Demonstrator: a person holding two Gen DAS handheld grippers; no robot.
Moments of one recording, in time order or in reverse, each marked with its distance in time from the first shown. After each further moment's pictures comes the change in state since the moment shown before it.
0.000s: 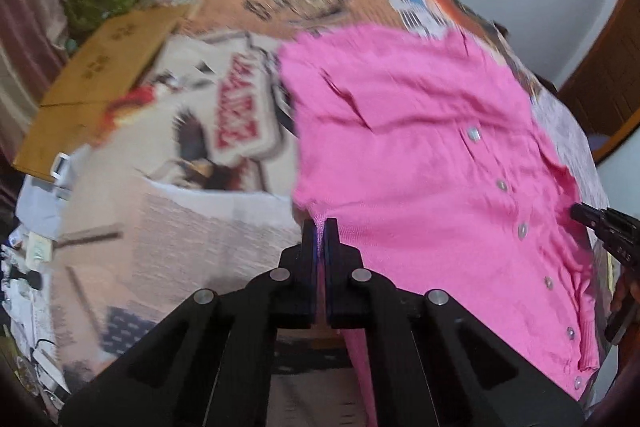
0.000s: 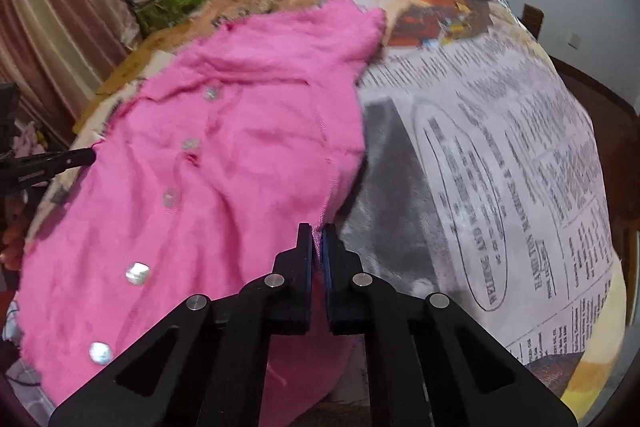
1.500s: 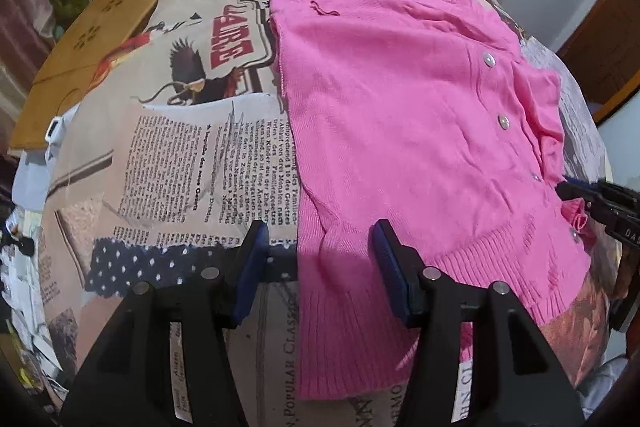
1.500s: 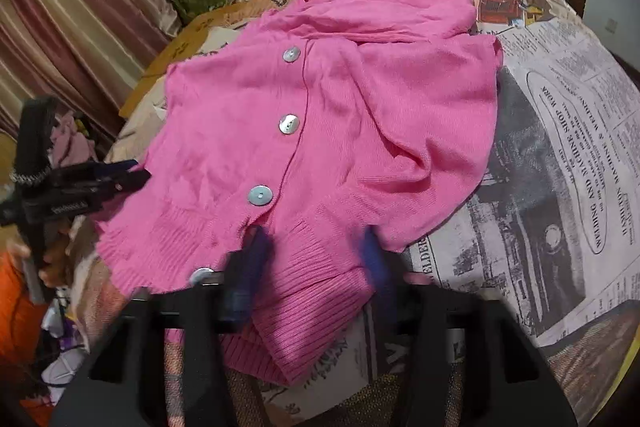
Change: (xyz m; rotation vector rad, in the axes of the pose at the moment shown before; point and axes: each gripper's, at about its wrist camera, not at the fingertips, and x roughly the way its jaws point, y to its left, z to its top) left arm 0.002 -0.004 -0.059 0.034 0.129 -0.036; right arm 0.016 0.052 -0.015 0.026 0.102 0.141
